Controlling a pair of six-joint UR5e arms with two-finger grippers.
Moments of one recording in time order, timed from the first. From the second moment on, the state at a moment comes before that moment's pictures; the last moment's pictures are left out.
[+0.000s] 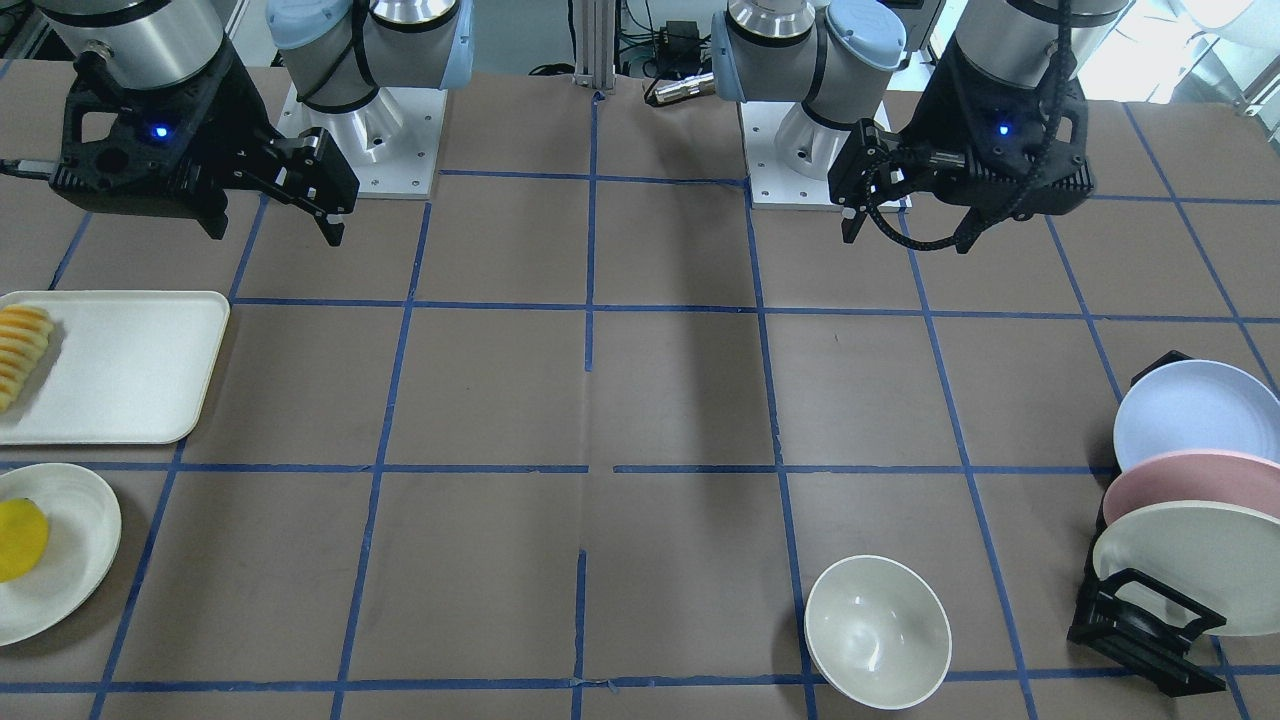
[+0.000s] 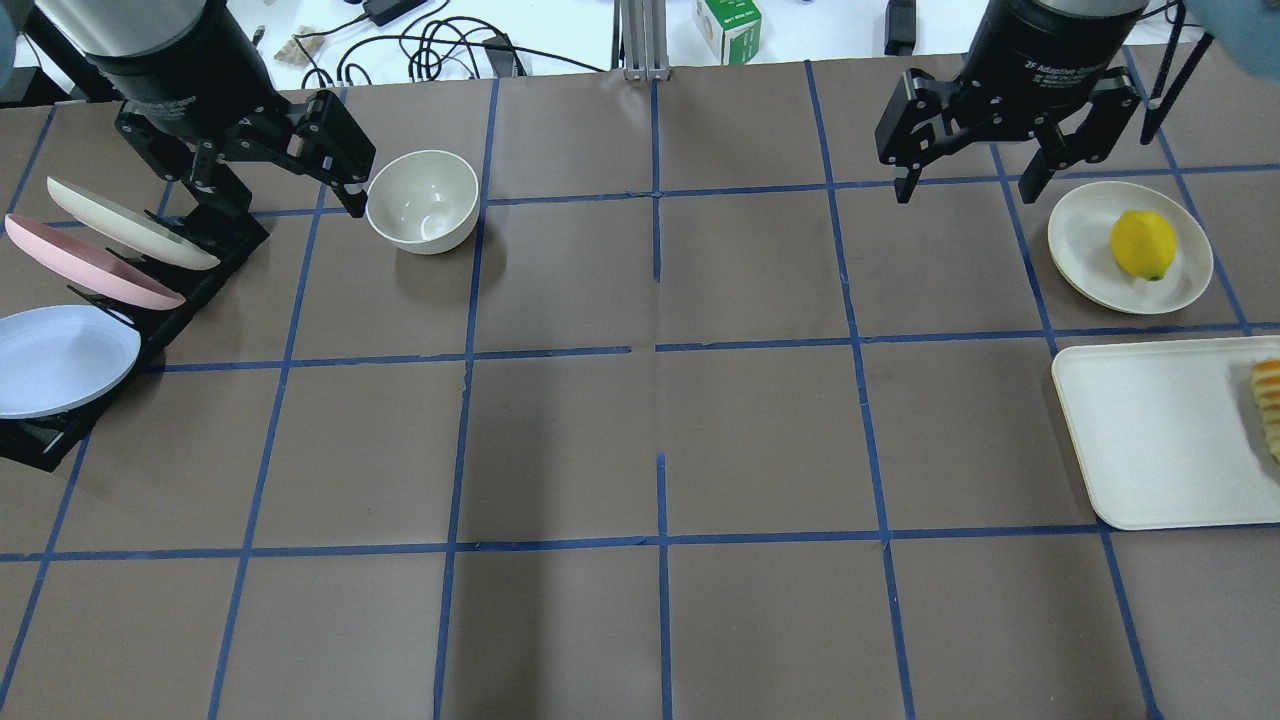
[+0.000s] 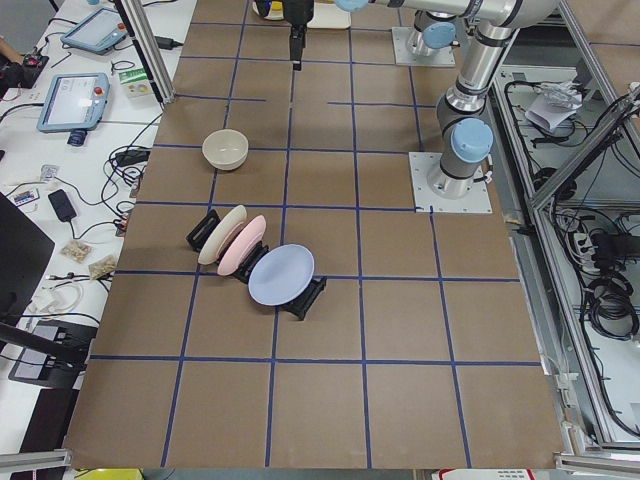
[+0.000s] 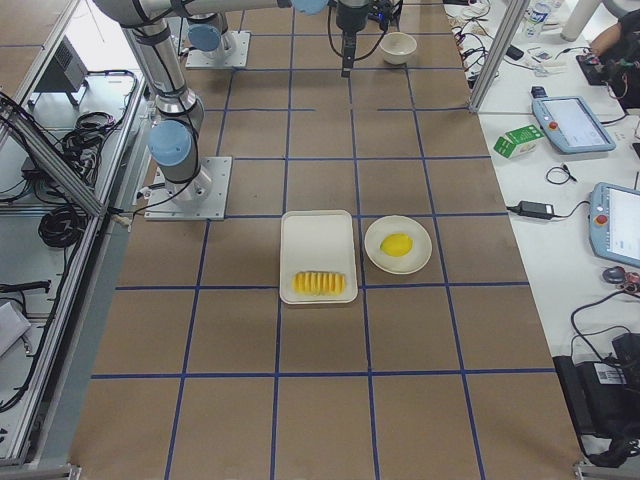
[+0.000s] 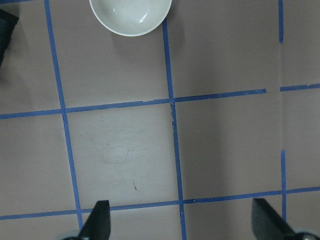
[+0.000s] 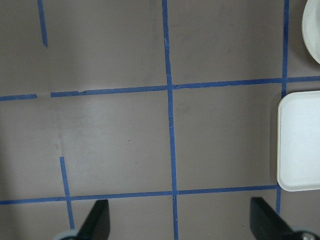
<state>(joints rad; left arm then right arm) -1.54 -1.59 -1.43 -1.68 1.57 0.11 1.57 -1.53 1.43 -1.43 -1.56 0.05</state>
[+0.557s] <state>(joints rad) -1.51 -1.65 -1.40 -1.67 1.56 0.12 1.56 -1.53 1.43 -1.43 -1.57 0.06</state>
